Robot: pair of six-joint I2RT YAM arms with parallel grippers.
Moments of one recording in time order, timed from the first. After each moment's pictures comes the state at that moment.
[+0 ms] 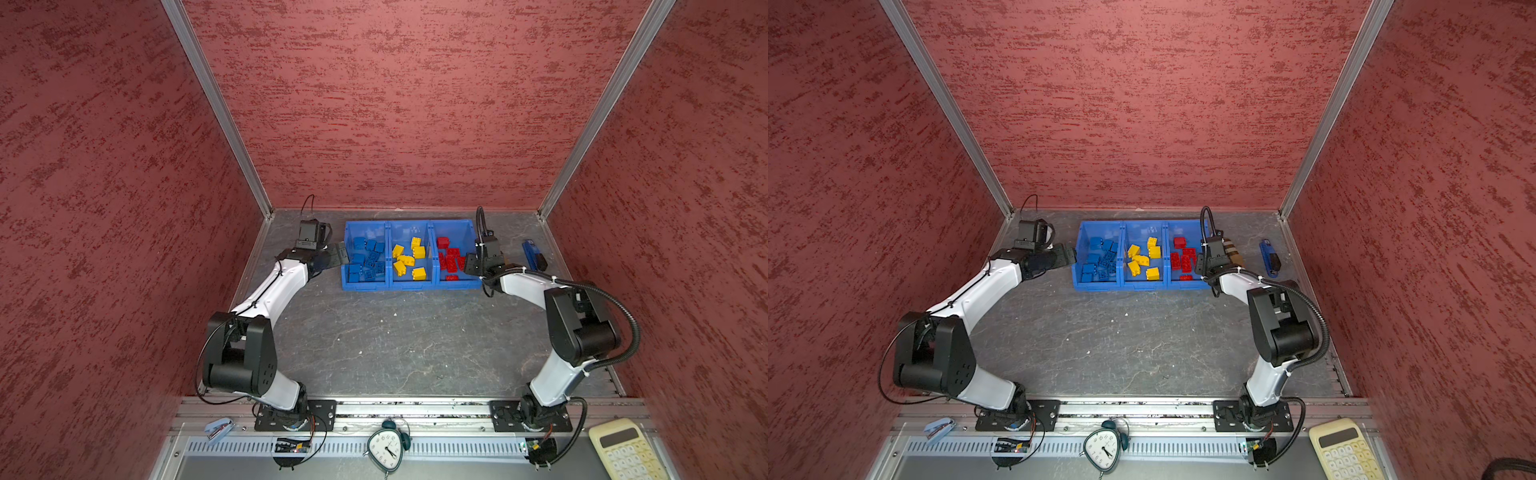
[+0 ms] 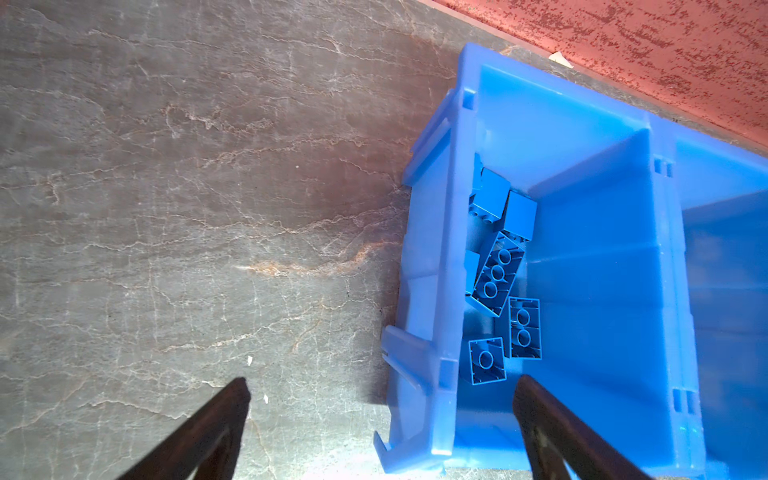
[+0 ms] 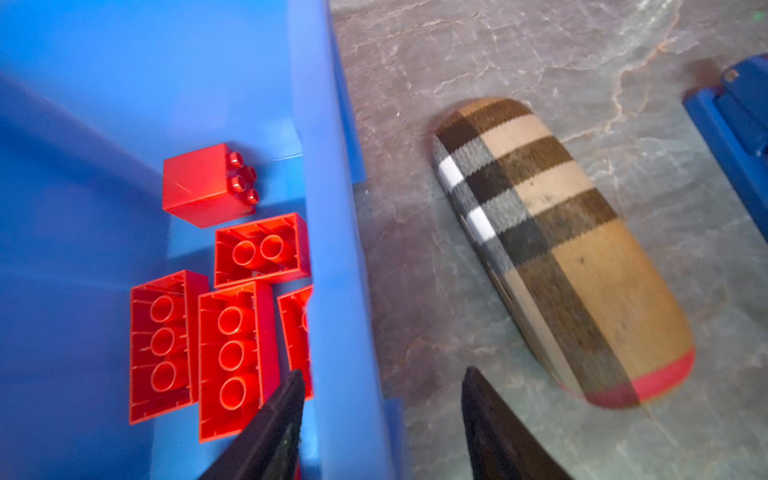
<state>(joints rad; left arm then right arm) -0.12 1.52 1.12 -0.47 -0.01 -0.38 0.23 1.76 1.00 -0.02 0.20 0.35</state>
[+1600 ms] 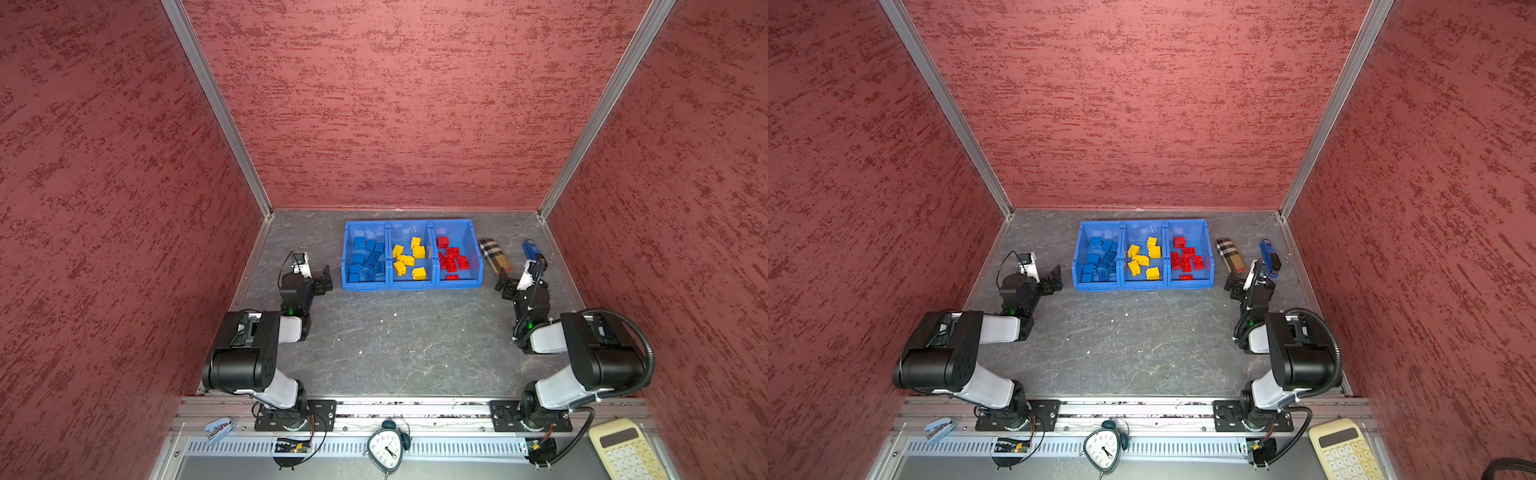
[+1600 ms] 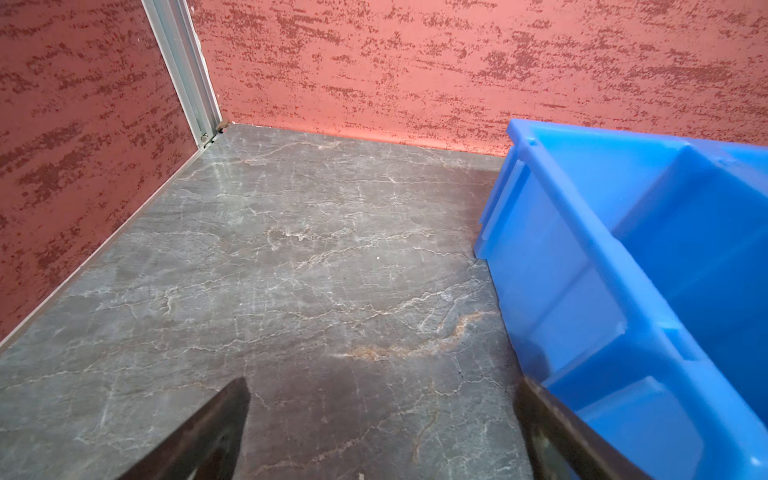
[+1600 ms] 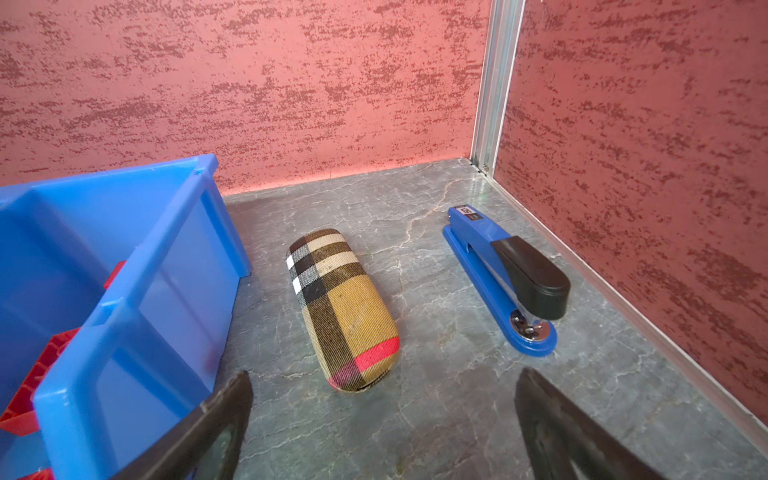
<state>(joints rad) 0.02 1.54 0.37 0.86 -0.01 -0.10 -0.03 1.55 0.26 1.13 0.17 0.12</state>
